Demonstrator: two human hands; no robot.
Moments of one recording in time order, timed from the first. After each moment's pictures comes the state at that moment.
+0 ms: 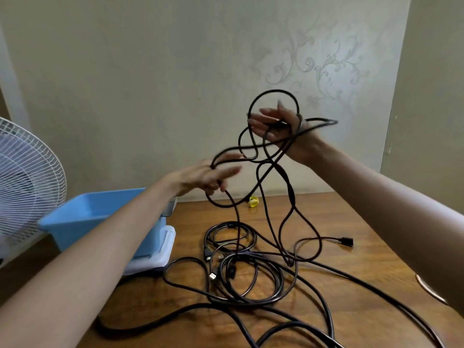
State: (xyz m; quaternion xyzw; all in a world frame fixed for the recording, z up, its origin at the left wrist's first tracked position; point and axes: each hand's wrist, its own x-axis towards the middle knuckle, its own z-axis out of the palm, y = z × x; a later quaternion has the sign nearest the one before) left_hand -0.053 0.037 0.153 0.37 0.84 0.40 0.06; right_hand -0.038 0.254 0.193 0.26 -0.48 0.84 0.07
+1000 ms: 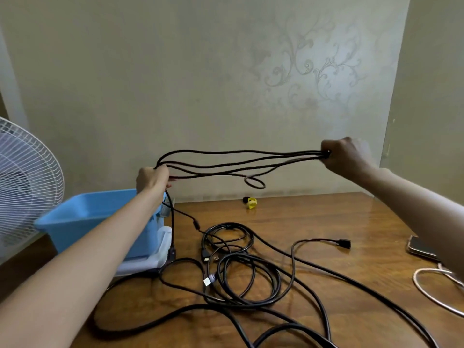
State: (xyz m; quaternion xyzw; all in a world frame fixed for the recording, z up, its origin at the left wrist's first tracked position) left_hand -0.108 -0.013 0.117 -0.13 0.74 0.61 -0.23; right_hand -0.025 0.374 0.148 -0.01 -0.90 -0.05 0.42
